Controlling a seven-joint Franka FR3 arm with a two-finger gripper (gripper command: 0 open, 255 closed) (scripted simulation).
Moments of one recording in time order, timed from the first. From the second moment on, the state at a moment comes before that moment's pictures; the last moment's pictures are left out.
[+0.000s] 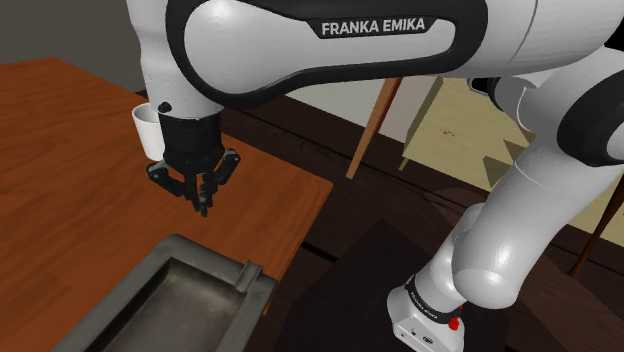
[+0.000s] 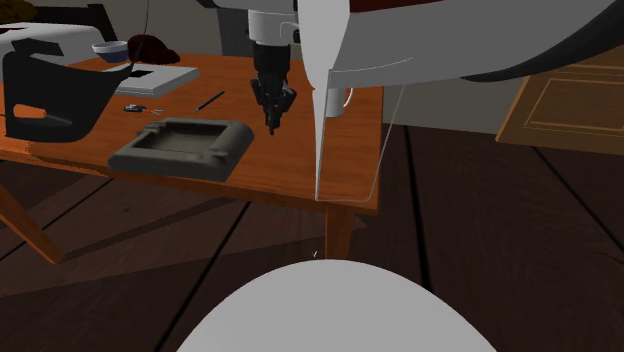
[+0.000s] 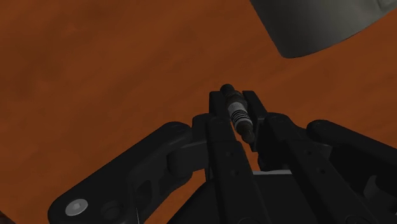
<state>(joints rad) 0.18 0.09 0.56 -1.75 0.04 1.76 0.92</state>
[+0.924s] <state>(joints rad) 0.18 0.10 0.56 -1.55 0.03 1.57 0.94</state>
